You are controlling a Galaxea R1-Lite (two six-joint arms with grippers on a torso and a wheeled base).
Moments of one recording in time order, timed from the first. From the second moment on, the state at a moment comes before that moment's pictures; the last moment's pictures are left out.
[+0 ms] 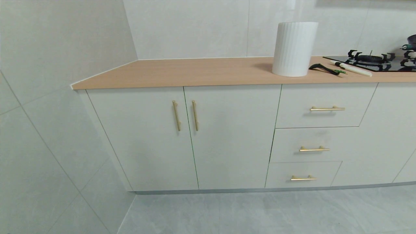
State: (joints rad) left arm -0.19 0.23 -0.19 -0.03 0.40 0.07; right arm 0.12 0.22 -0.47 0.01 -0.28 -0.05
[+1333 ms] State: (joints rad) left arm 0.00 0.00 0.00 0.01 -0.02 0.06; right arm 0.01 0.02 0.00 0.00 0.01 -0.02
